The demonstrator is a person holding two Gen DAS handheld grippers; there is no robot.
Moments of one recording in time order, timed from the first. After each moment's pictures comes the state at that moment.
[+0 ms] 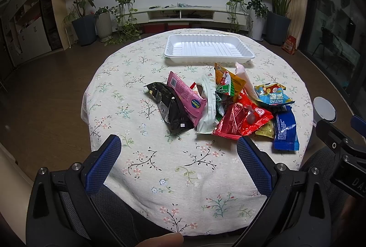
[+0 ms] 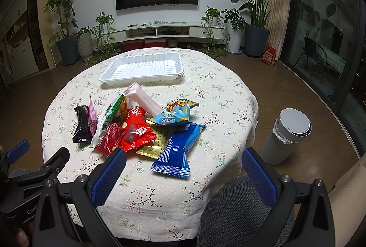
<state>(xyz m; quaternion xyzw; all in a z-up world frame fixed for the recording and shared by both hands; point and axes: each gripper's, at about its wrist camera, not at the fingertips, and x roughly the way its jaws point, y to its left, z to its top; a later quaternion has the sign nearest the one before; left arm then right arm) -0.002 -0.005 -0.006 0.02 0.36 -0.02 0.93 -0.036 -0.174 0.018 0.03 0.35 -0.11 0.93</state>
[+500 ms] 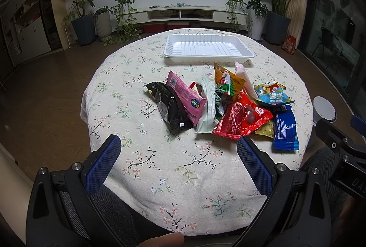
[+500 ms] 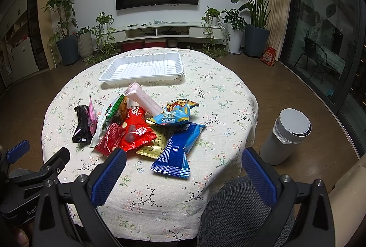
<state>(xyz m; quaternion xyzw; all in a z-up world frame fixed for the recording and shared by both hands) -0.002 -0.005 -0.007 0.02 0.36 -0.02 0.93 -0.035 -0.174 0.018 0.03 0.35 -0.11 0.93</state>
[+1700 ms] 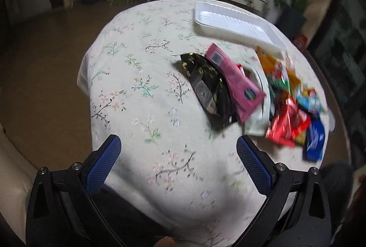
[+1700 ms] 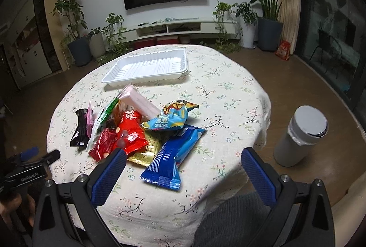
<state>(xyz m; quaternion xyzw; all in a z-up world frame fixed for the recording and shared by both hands) 0.065 0.074 -0.048 -0.08 0.46 -0.01 0.88 -0.012 -0.222 0.001 0.07 0.36 -0.05 0.93</state>
